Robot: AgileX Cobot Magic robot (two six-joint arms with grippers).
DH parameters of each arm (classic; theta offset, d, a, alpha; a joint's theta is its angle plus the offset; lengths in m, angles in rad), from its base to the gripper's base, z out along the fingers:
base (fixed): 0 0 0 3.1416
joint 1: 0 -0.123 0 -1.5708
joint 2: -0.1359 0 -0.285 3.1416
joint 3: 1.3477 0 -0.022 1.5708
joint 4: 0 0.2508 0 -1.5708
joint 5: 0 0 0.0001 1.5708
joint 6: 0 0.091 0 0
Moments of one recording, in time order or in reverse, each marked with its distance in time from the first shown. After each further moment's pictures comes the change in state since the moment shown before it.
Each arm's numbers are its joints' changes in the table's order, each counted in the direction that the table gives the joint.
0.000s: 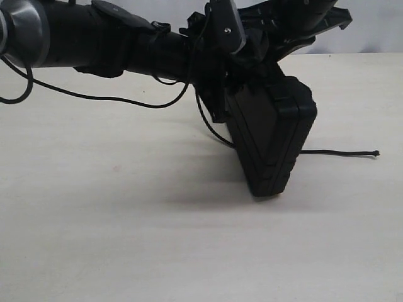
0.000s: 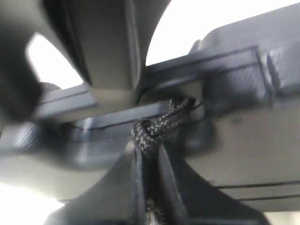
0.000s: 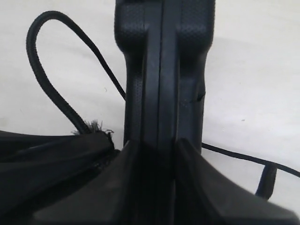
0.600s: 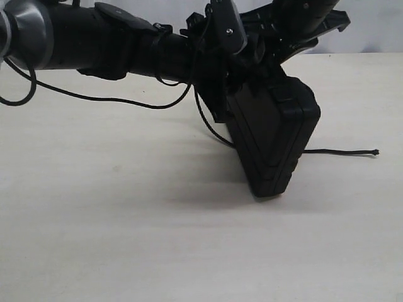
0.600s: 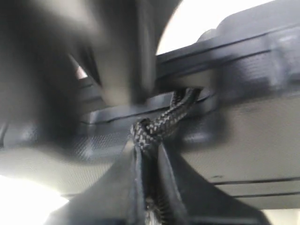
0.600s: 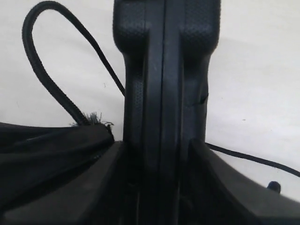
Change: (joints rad) left arm 0.009 -0.006 0.000 -0.018 -0.030 0.000; right arm 0.004 -0.005 0.008 0.008 -0.005 -0.035
